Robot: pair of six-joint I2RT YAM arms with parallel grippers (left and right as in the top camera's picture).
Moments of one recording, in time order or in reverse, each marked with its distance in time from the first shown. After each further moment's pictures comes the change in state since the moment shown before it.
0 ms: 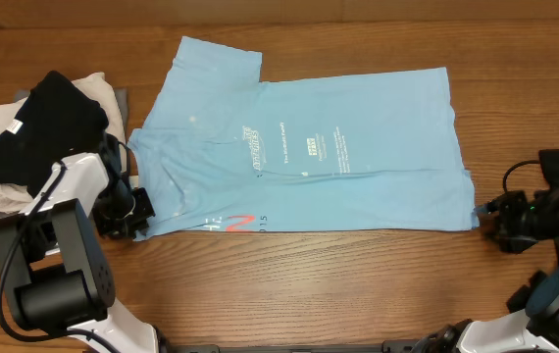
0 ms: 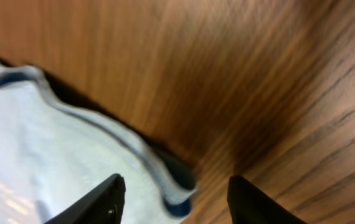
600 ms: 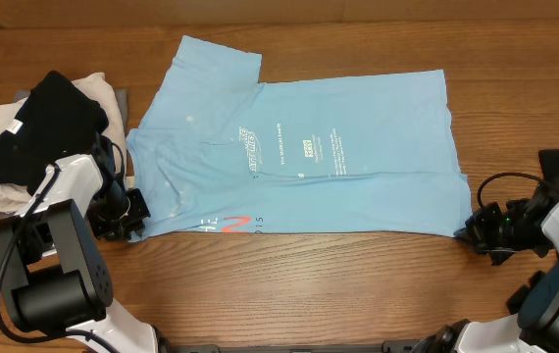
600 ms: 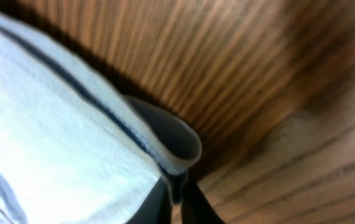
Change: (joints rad) left arm 0.021 -0.001 0.000 0.002 -0.009 0.000; right arm 0.071 -0.049 -0.119 0.011 -0.005 -0.031
